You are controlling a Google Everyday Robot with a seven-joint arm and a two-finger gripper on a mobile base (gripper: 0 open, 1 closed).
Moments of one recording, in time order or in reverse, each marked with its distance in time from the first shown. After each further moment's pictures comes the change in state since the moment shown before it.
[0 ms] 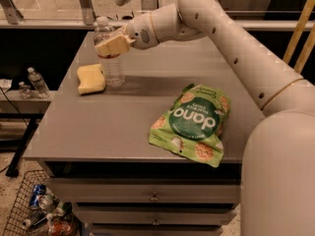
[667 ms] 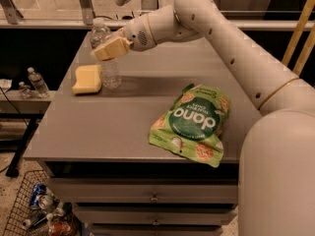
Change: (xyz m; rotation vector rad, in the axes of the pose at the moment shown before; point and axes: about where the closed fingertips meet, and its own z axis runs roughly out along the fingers) arm 0.000 0.002 0.006 -0.011 0.001 0.000
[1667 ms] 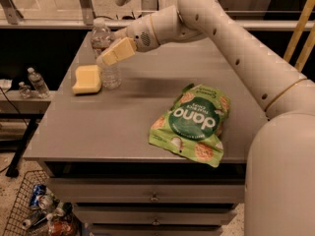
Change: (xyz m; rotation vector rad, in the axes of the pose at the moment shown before) arm 0.004 0.005 -0.008 0.013 0.017 0.001
